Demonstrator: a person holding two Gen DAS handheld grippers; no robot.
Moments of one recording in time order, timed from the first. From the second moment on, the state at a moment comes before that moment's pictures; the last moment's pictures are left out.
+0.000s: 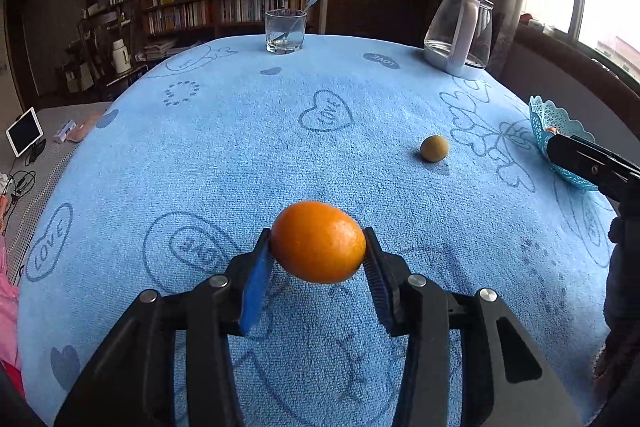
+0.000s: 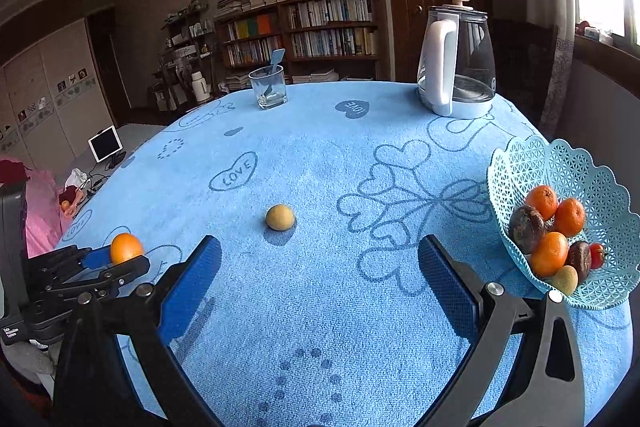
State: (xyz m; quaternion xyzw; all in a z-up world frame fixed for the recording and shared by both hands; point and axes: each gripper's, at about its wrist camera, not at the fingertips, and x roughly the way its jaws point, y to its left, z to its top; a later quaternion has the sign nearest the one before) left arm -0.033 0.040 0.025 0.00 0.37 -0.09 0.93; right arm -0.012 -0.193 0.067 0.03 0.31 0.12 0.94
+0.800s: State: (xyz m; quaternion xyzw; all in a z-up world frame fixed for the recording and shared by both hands) left arm -0.030 0.049 0.023 -0.03 0.37 -0.07 0.92; right arm 0.095 -0.136 0.013 0.02 0.43 0.15 0.89
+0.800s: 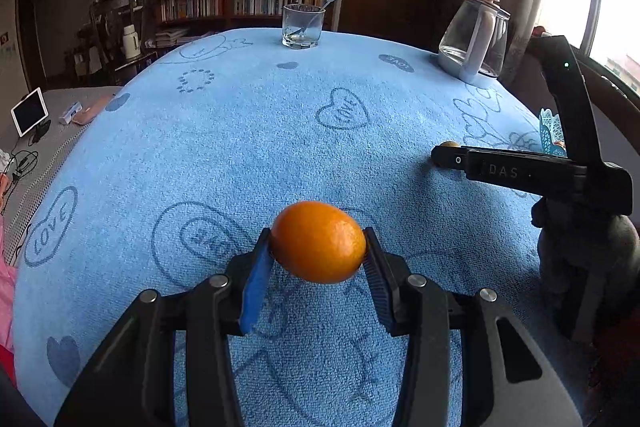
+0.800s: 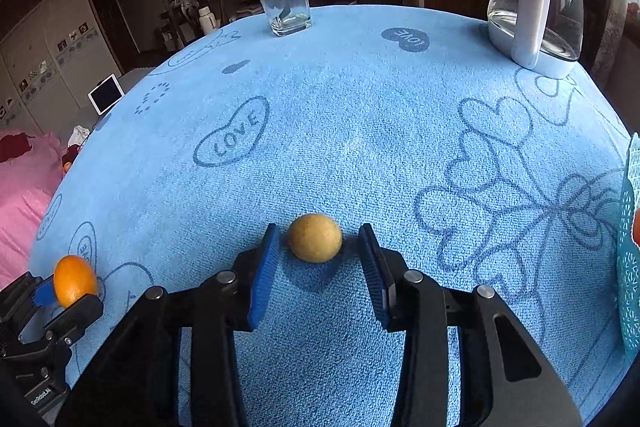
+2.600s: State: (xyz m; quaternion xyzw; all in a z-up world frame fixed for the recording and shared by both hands) left arm -0.031 0.042 0.022 0.00 0.37 -0.04 0.93; right arm 0.004 -0.209 0.047 0.10 0.35 0.12 0.92
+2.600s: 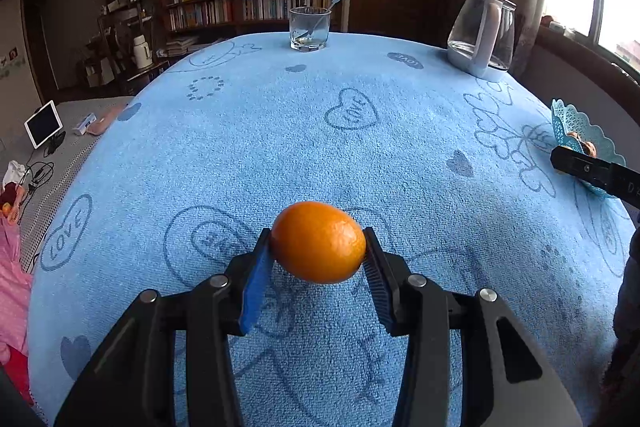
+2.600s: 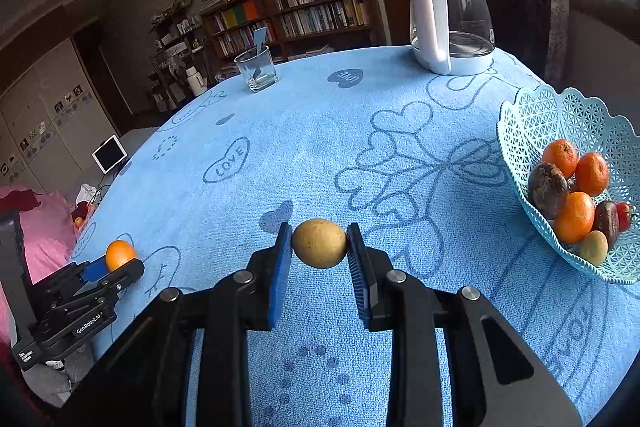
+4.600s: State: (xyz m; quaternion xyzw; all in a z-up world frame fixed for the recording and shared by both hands) left arm -0.030 0.000 0.035 0.01 0.37 -0.09 0.92; right arm -0.060 -0.417 0.057 0.20 0.25 -0.17 0.93
